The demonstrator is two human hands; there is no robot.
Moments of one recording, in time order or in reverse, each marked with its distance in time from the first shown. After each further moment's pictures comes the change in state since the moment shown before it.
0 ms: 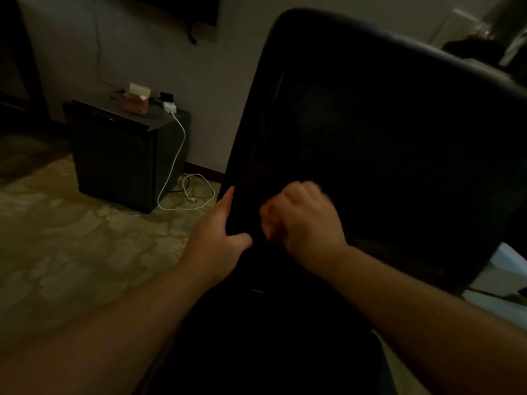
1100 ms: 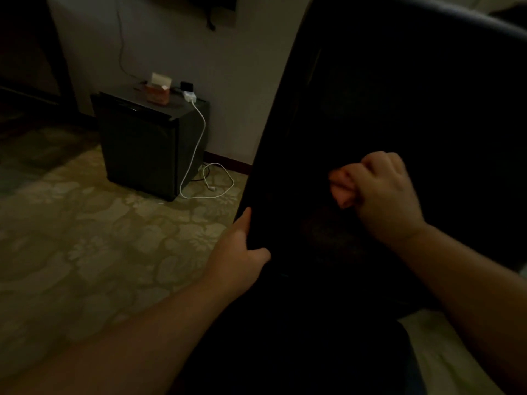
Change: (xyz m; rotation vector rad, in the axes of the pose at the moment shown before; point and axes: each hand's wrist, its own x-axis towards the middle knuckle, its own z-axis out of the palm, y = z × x) left_hand -0.033 -0.030 0.006 0.037 -0.041 -0.110; right_hand -0.015 0.061 -0.016 -0.076 0.131 0.119
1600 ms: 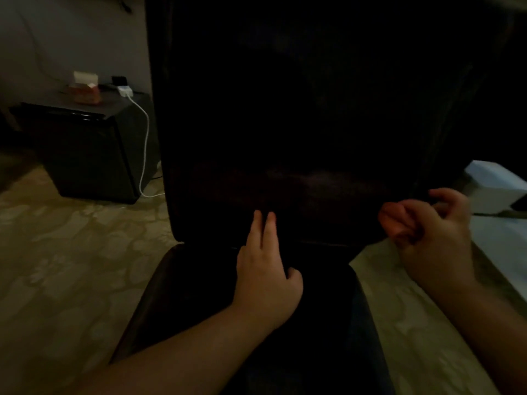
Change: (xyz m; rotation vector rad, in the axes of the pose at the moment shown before) left_hand -0.075 0.027 0.166 0.393 -0.083 0.192; right_hand -0.236 0.068 -0.094 0.074 -0.022 0.658
